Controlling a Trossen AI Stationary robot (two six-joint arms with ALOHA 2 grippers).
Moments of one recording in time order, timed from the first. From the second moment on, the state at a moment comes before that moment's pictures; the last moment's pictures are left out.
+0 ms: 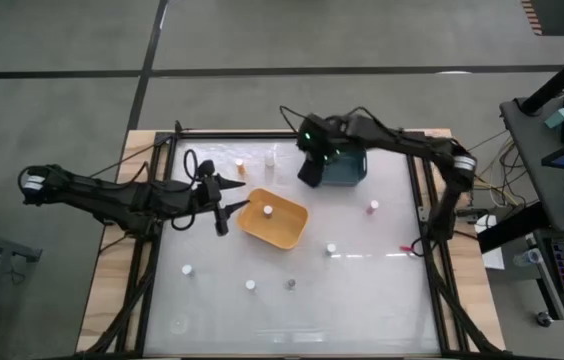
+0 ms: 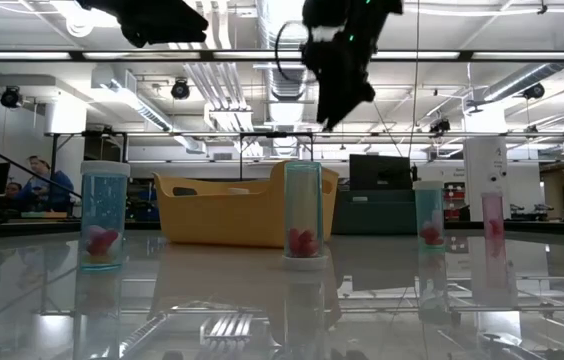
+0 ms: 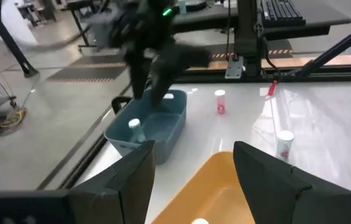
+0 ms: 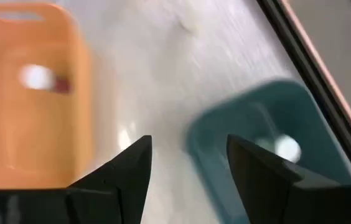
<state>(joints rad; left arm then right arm) -0.15 0.92 0.73 -0.06 -0.48 0.03 -0.33 1.77 1.66 -0.97 0.05 0.12</state>
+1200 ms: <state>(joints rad) -0.27 1.09 0.83 -0.22 0.00 -1.43 -0.04 1.02 0.64 0.30 -0.06 -0.28</state>
